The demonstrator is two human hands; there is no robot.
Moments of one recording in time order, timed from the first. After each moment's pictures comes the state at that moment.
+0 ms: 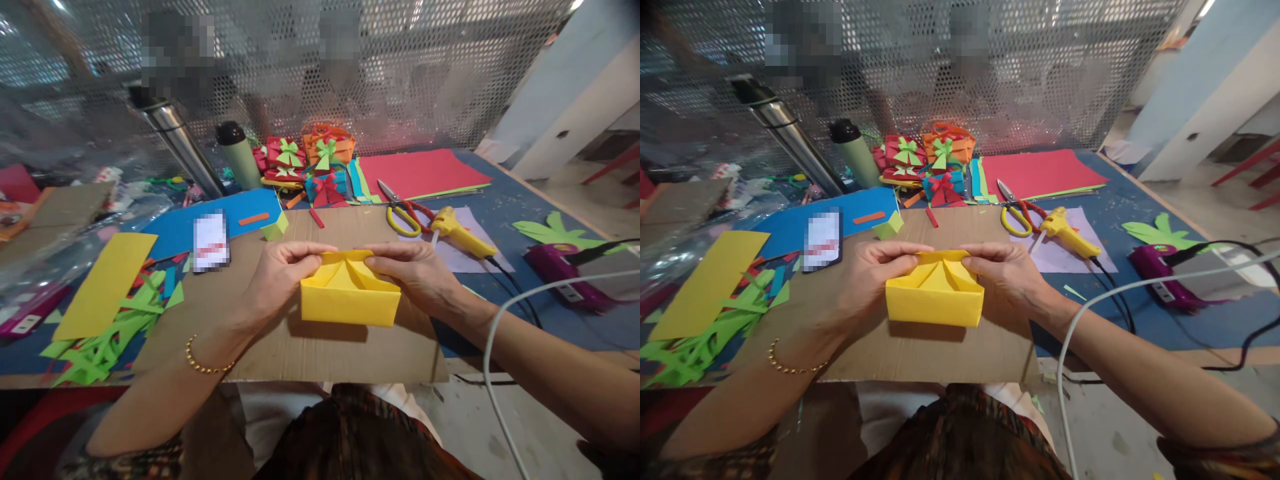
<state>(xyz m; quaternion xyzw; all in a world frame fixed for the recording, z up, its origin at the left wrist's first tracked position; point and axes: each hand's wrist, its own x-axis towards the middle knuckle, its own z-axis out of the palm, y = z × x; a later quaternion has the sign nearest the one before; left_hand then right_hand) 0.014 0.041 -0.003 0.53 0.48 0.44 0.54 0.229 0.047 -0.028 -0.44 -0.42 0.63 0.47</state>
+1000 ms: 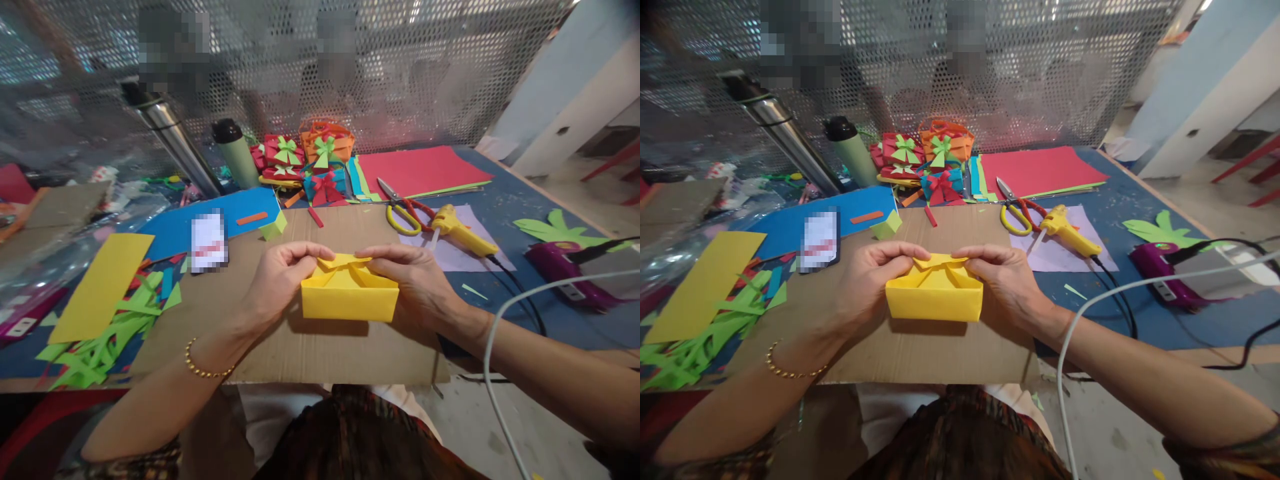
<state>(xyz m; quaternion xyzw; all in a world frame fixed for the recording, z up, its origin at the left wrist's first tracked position) 0.016 0.040 -0.004 0.50 0.48 0.44 0.57 0.216 0.035 -0.030 -0.45 -0.36 0.64 0.51</state>
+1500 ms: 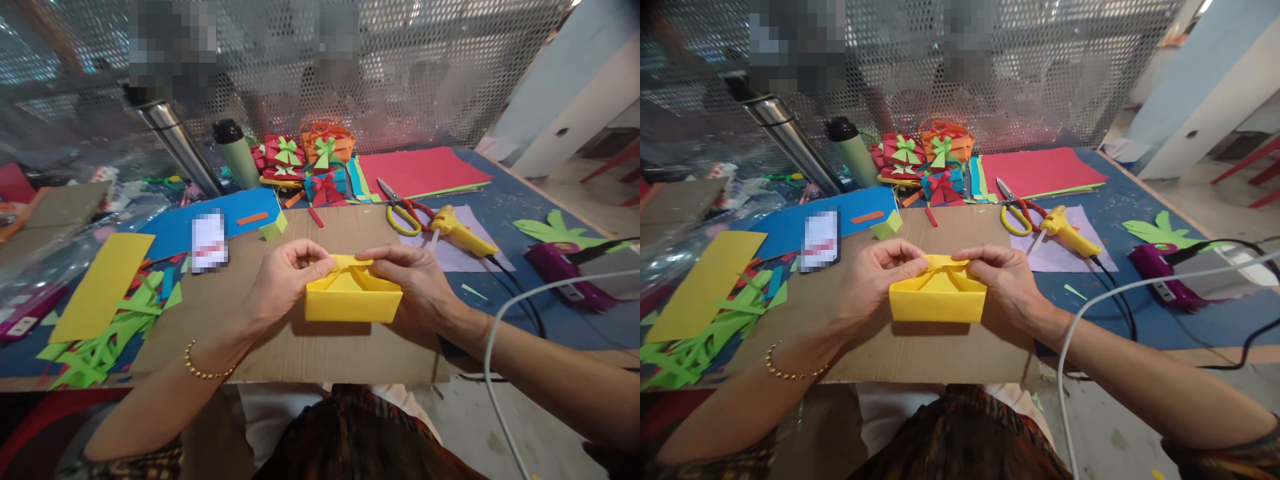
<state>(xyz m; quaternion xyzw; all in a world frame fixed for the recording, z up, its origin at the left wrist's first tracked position) 0.018 0.037 -0.001 0.56 0.49 0.42 0.52 0.216 0.033 -0.028 -0.46 -0.39 0.61 0.52</state>
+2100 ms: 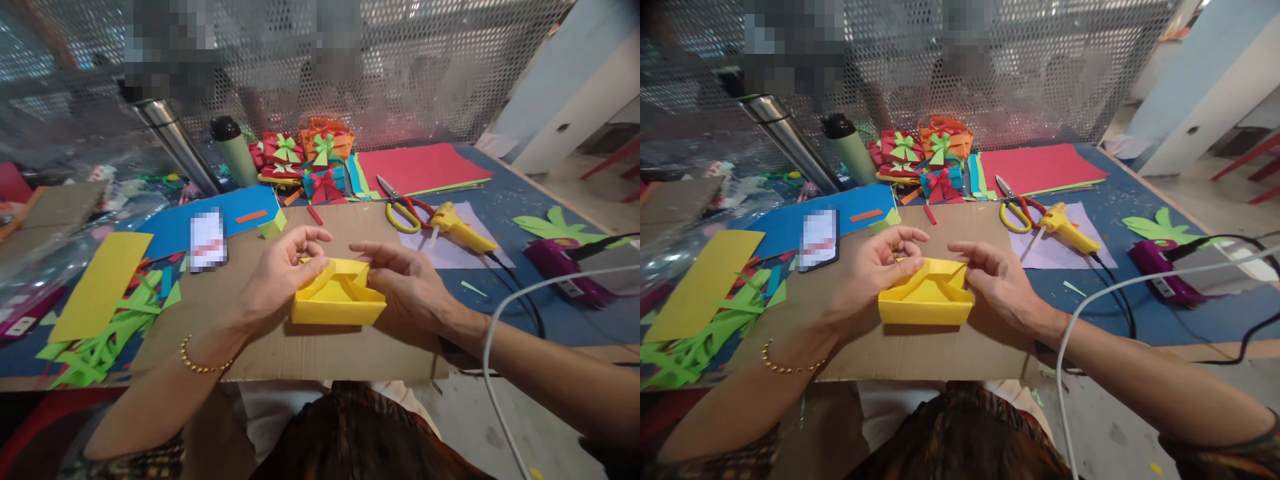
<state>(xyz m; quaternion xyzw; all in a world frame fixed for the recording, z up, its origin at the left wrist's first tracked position) 0.011 0.044 -0.001 0.60 0.44 0.41 0.52 0.217 0.030 -0.031 -0.43 -0.44 0.62 0.49</state>
